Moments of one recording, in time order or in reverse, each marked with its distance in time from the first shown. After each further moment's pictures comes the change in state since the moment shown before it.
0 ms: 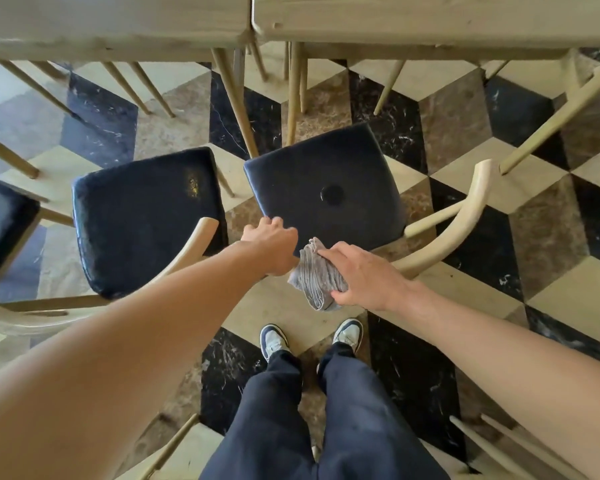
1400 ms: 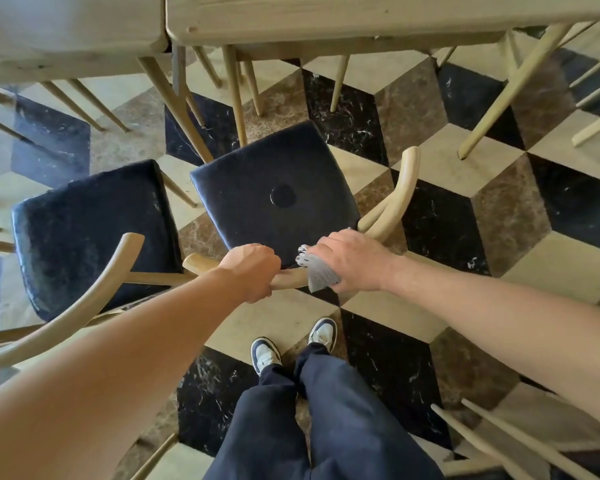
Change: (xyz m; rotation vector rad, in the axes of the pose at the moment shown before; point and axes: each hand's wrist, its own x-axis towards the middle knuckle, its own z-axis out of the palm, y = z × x) left_hand 0.022 0.093 0.015 0.236 0.009 0.237; right_hand -0.052 0.101 -0.024 -0.315 -0.041 -0.129
